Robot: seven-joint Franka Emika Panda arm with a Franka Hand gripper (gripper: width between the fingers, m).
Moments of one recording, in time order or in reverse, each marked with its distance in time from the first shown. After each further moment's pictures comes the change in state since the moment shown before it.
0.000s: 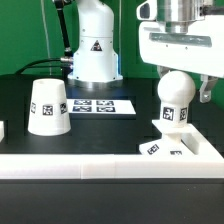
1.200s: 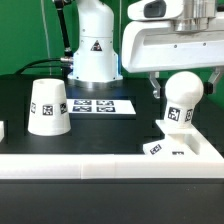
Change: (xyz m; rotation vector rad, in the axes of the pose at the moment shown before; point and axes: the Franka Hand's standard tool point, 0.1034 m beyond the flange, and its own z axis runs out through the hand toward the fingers) arm 0.008 -0.006 -0.002 -0.033 0.038 -1.277
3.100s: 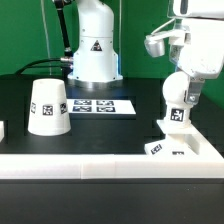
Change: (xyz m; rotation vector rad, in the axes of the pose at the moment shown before) arm 0.002 0.001 0.002 -0.092 -0.061 -1.240
